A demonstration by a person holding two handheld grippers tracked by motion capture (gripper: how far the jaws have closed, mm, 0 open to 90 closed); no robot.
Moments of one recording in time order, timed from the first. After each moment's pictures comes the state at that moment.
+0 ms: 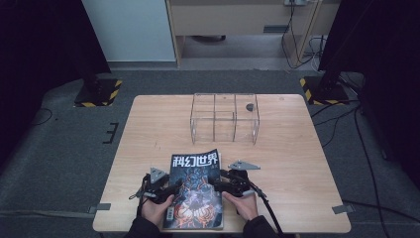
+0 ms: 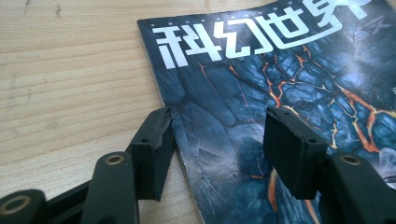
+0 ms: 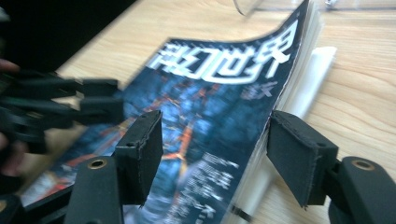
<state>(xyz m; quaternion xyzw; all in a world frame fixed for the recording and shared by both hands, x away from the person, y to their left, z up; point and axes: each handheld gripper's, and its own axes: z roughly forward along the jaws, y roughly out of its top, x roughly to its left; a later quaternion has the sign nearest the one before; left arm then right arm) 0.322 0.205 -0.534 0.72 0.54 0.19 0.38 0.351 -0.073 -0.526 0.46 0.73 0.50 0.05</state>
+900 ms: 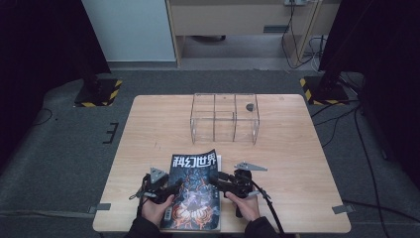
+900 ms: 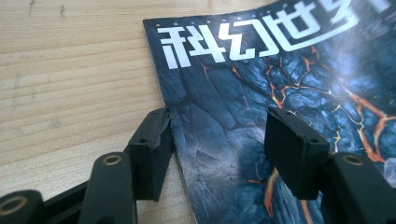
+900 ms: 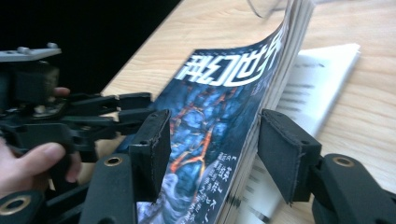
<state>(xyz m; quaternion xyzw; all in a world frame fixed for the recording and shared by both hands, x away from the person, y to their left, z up) 0.323 0.205 -0.534 0.72 0.54 0.19 0.38 0.347 -0.083 -0.528 0.47 0.69 0.54 -0.03</state>
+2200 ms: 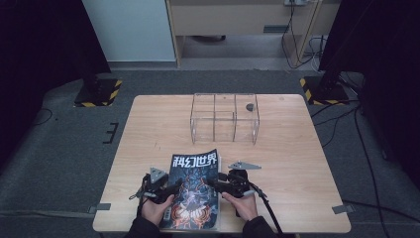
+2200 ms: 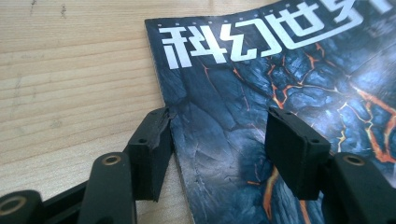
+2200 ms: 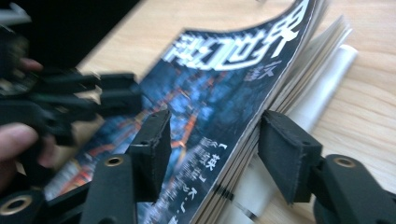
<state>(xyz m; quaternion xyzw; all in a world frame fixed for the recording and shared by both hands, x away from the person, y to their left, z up) 0.323 0.205 -0.534 0.72 0.55 0.19 0.38 0.348 -0.073 -0.523 0.47 0.73 0.50 0.00</state>
